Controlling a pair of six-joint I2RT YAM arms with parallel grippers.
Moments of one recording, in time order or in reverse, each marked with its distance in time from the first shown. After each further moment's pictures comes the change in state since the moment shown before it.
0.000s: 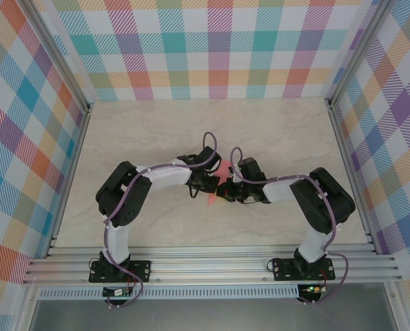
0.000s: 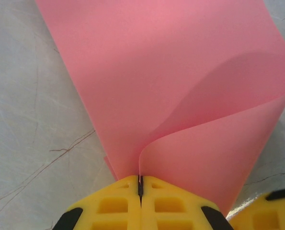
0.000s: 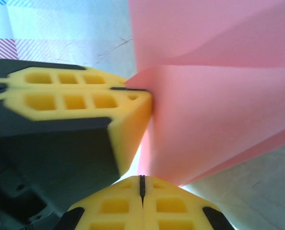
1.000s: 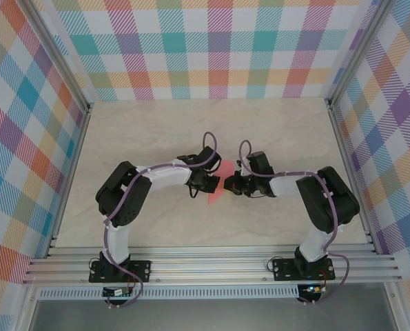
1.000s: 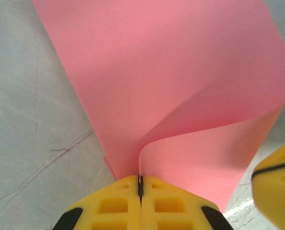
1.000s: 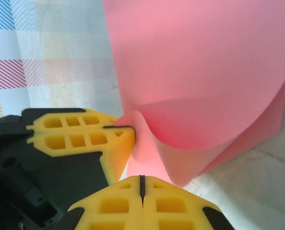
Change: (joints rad) left arm 0.000 0.000 0.000 0.000 0.002 0.000; right arm -0.114 -0.019 0.034 -0.070 -0.041 -0.075
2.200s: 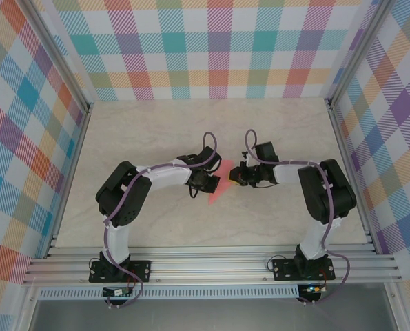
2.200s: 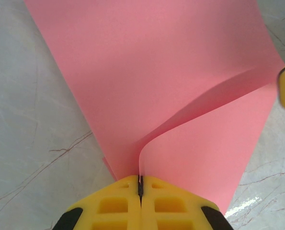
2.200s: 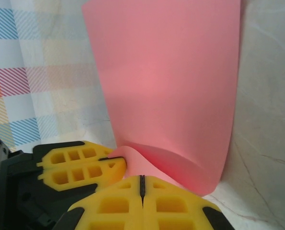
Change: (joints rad) left arm 0.000 0.000 0.000 -0.001 0.000 0.000; right arm -0.116 0.091 0.139 -0.153 -0.090 -0.121
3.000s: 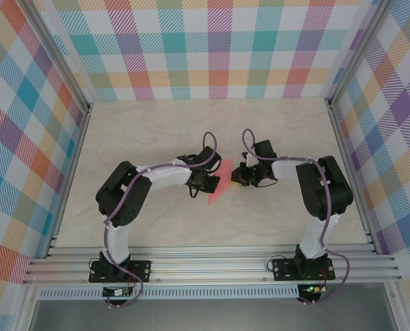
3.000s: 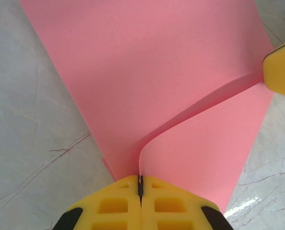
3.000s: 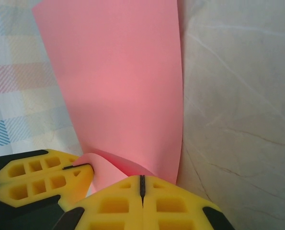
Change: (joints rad) left arm 0.000 0.000 0.000 0.000 0.000 0.000; right arm 0.000 0.034 0.074 -0.151 0.077 -0.095
